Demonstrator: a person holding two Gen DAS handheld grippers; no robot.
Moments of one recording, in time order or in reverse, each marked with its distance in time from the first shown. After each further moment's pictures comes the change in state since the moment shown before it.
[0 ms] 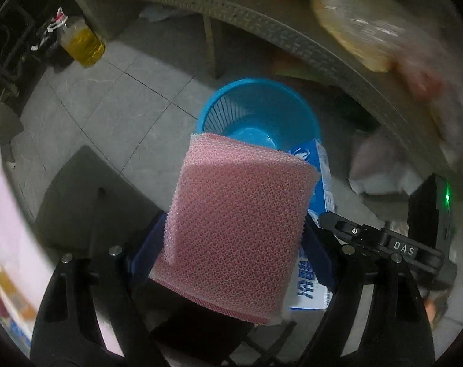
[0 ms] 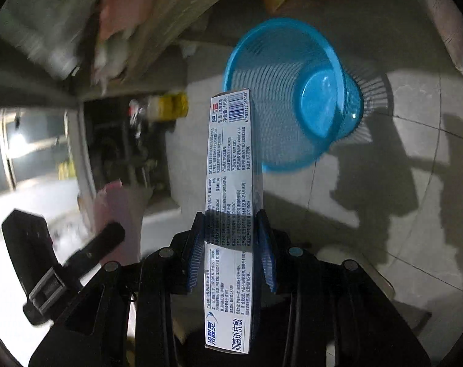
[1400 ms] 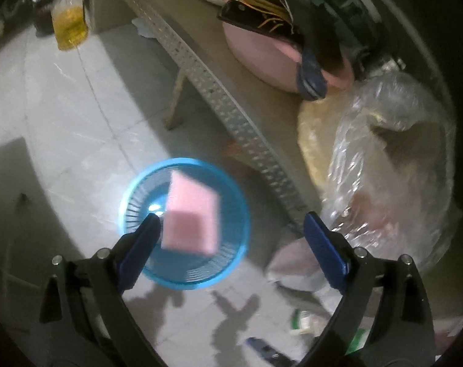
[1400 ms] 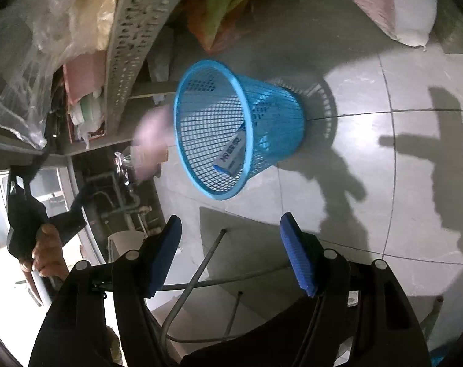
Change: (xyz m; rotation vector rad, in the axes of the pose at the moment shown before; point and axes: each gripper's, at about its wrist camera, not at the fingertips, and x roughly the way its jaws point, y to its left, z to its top) left arm 0.017 0.012 0.099 -0.319 -0.225 -0.374; right arm -0.047 -0.088 -0.024 0.165 -0.152 -0.011
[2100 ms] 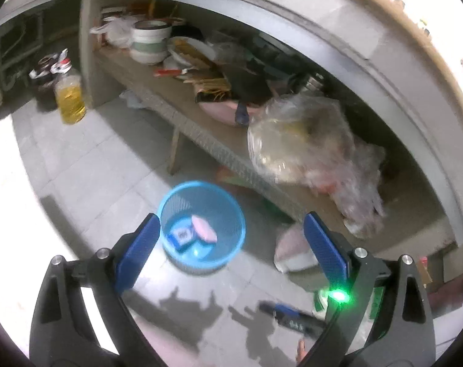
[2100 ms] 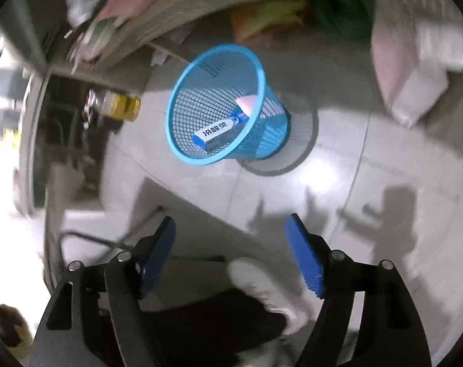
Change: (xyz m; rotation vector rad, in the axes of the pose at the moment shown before) left arm -0.220 -0.008 -0.121 0.255 -0.251 -0.034; right arm -0.023 0.063 -0.072 -0.483 -0.044 -0.325
